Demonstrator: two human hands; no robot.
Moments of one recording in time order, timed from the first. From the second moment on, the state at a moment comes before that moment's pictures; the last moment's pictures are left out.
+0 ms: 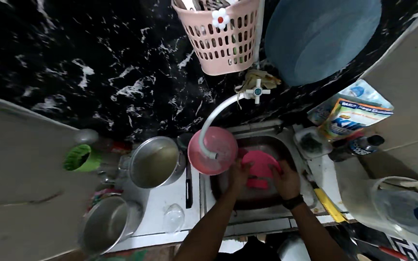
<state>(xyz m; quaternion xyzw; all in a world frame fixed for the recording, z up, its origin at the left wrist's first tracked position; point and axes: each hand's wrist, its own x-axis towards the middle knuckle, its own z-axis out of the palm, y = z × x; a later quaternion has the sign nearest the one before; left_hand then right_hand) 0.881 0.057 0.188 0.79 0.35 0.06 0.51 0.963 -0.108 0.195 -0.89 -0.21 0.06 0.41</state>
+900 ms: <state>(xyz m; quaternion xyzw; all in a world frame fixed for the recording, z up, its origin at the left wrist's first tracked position) 0.739 0.065 0.211 0.62 0.50 0.02 0.61 0.943 0.049 0.230 -0.81 -0.55 0.21 0.07</state>
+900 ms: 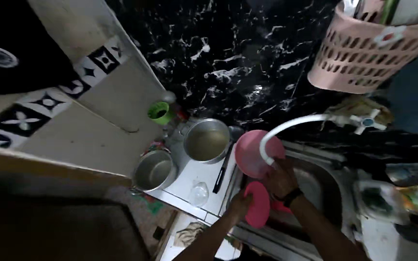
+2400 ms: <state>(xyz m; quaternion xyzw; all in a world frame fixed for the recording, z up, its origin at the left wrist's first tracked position) 0.660 0.102 0.221 0.61 0.39 0.03 0.69 0.922 -0.119 0.232 -0.78 -0.28 0.26 0.49</state>
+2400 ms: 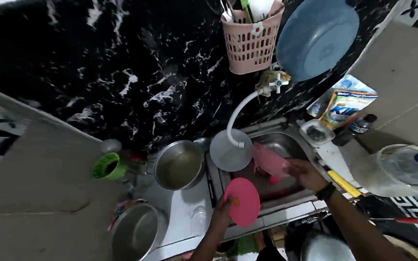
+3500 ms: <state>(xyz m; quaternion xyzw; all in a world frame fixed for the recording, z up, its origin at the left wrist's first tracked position) 0.613 0.113 0.222 0.67 0.36 0.09 0.64 0.836 -0.040 0.243 -0.82 -0.25 0.15 0.50</state>
